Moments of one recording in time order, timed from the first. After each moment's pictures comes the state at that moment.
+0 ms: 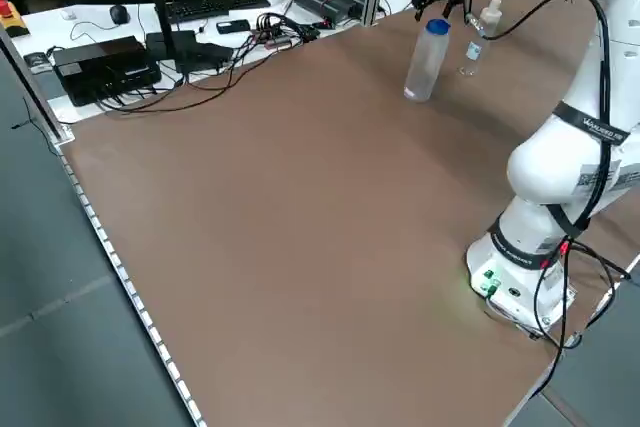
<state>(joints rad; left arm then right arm) -0.40 0.25 -0.16 -1.84 0.07 2.25 -0.25 0.62 0.38 0.04 -1.53 0.01 1.99 1.28</state>
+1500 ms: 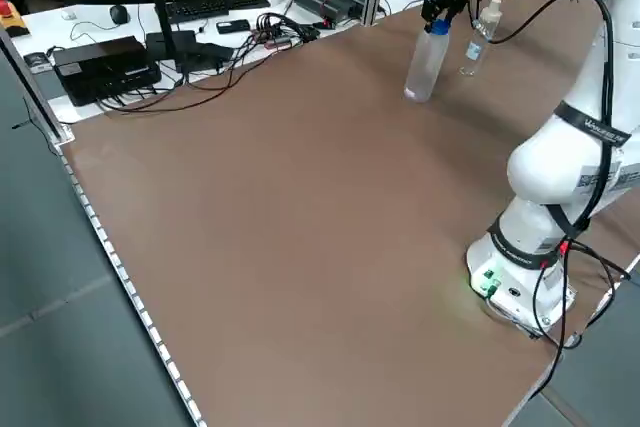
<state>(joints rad) -0.40 0.23 -0.18 -1.89 0.04 2.24 -0.40 0.68 0.36 0.06 -1.53 -0.12 1.98 -0.21</state>
